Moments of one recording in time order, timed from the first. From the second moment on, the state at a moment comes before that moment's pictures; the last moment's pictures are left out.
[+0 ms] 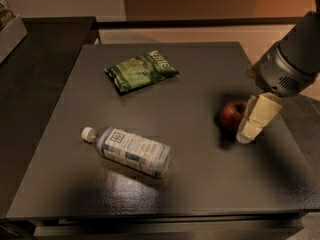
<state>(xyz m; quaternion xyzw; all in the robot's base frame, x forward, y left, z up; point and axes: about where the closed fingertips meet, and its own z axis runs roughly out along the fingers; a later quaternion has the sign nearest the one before) 0.478 -0.189 0.893 -0.59 0.79 0.06 0.18</state>
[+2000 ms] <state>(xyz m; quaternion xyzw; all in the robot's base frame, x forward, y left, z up) 0.476 -0.194 0.862 -0.57 0.80 0.07 0.18</state>
